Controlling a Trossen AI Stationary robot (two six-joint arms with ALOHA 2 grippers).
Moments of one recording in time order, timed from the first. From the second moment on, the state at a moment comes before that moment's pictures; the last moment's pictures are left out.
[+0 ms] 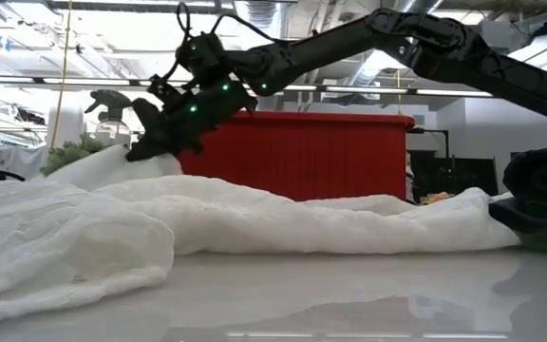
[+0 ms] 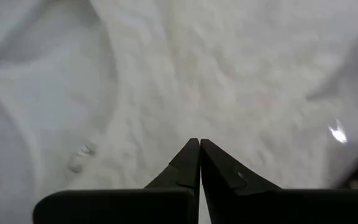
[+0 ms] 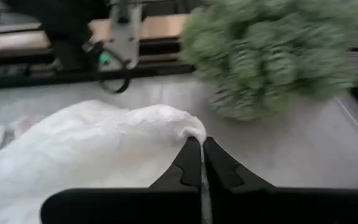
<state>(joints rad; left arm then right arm) -1.00 1.38 0.89 -0.89 -0.48 -2.16 -0.19 2.59 2.35 -0.22 -0.08 -0.04</state>
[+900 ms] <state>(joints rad) -0.80 1.29 0.70 -0.95 -0.79 -2.19 -0.21 2.59 2.35 -0.30 -0.11 -0.08</state>
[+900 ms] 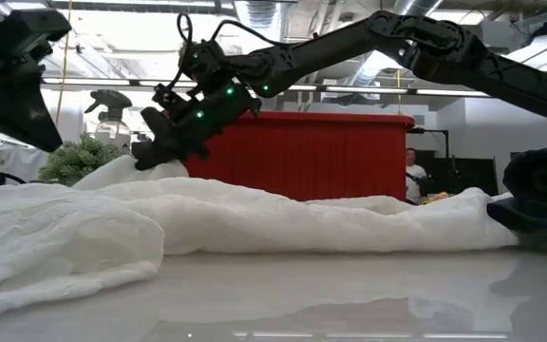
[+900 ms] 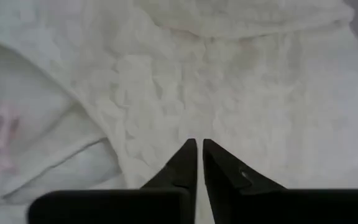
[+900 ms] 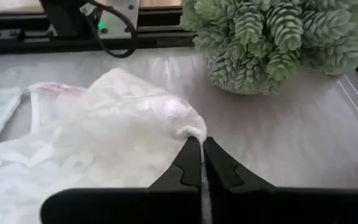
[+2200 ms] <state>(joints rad) -0.56 0.98 0.32 -0.57 -0.66 -2.10 -0.23 2.59 2.35 -0.32 -0.16 -0.11</state>
